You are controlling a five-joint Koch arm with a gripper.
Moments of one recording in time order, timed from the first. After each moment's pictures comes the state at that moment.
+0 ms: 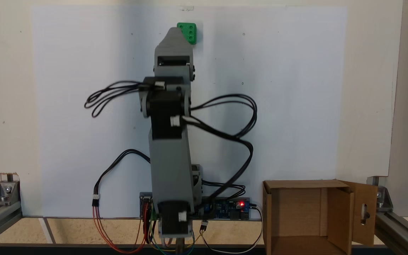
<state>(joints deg) -2.1 84.4 66.4 59.8 -0.4</state>
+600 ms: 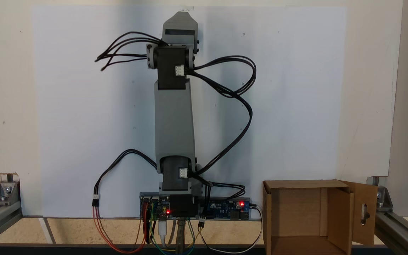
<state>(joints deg) -0.9 66.1 55.5 62.0 0.7</state>
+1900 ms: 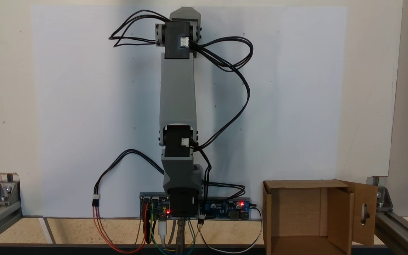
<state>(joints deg) -0.3 51.6 54.5 54.8 0.8</state>
